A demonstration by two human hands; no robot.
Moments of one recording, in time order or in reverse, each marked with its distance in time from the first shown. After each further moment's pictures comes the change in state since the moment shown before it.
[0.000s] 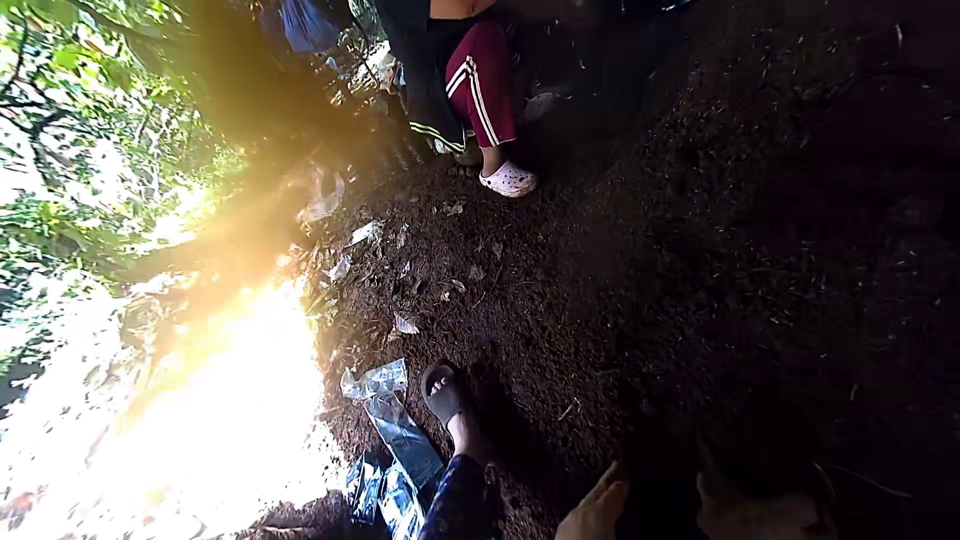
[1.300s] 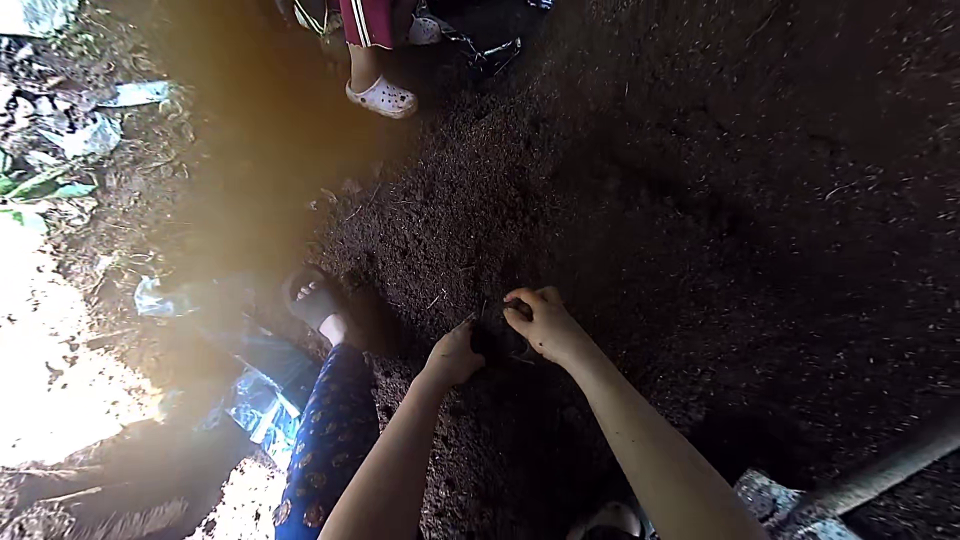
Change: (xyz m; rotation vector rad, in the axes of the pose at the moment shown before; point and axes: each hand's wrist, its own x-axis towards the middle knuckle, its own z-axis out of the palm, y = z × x) left_hand -0.003 -0.018 -0.005 0.157 0.007 0.061; right_hand -0.088 -0.146 -0.054 -1.276 -0.850 -0.673
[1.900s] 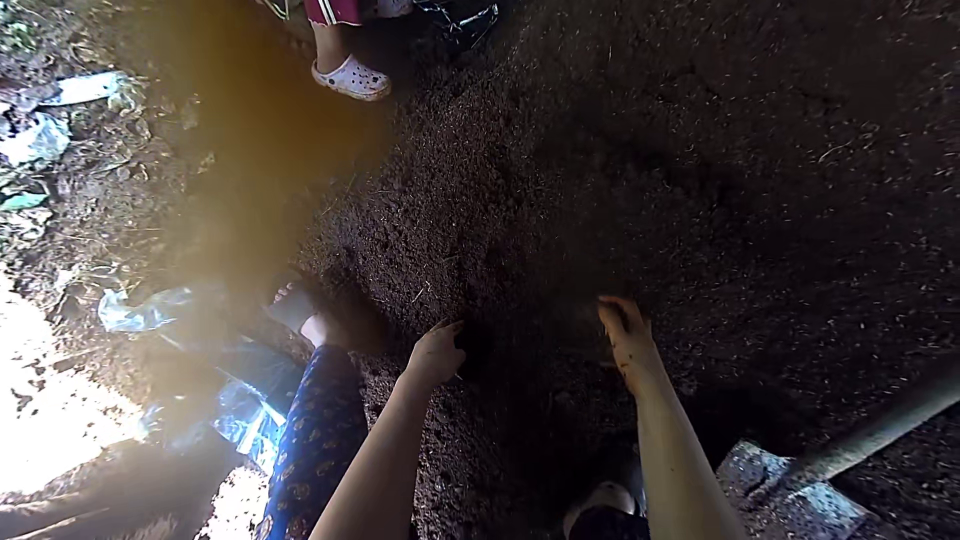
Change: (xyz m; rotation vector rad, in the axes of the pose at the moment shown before) left_hand 0.020 -0.007 0.010 0.157 -0.038 -0.064; right_hand -0.044 0.138 -0.012 0.414 0.415 0.322
